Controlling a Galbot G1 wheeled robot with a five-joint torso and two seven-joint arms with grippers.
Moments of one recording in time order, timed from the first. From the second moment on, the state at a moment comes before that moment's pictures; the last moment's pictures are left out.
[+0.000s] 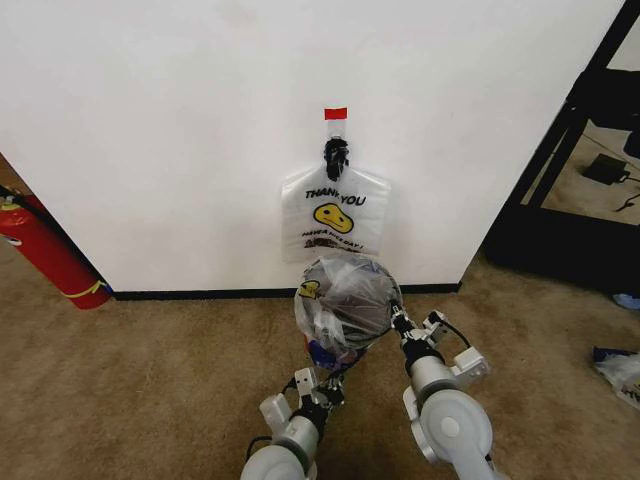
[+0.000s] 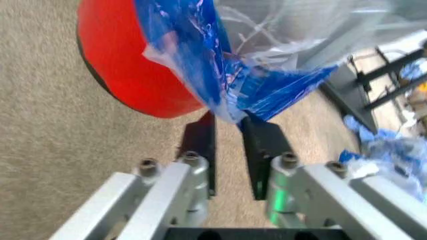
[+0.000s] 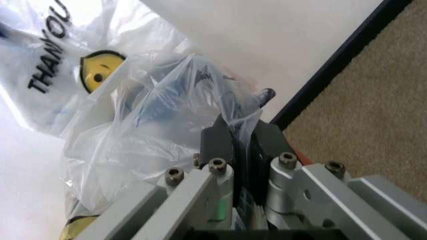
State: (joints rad) left arm 1.35 -1.14 0.15 -1.99 -0.93 0.06 -0.39; right arm -1.36 1.38 0.31 2.06 1.09 -0.07 0.47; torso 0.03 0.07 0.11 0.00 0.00
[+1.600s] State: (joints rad) left arm 0.32 -0.97 0.58 -1.99 -1.38 0.69 -0.89; right arm -1.35 1.43 0.29 1.98 0.92 -0.01 0.40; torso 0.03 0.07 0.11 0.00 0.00
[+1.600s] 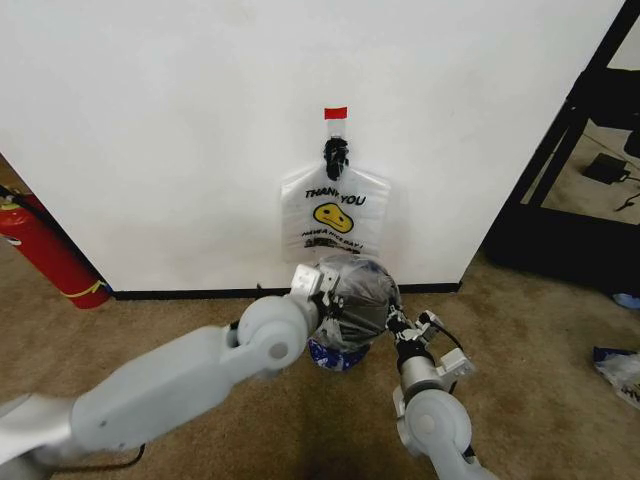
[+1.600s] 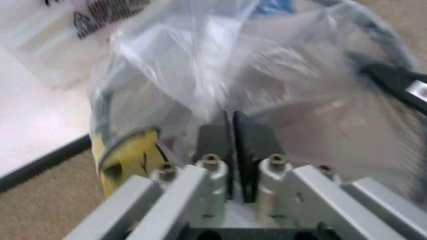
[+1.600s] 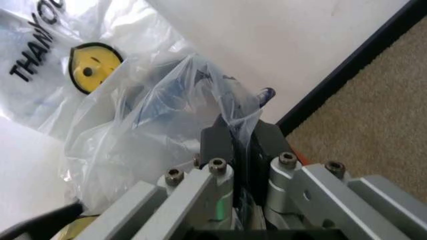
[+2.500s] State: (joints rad) left arm 0.19 -1.19 0.79 -1.69 -1.52 0.70 -1.07; right arm -1.35 1.42 0.27 2.01 0.89 -0.01 0.39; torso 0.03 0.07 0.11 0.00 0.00
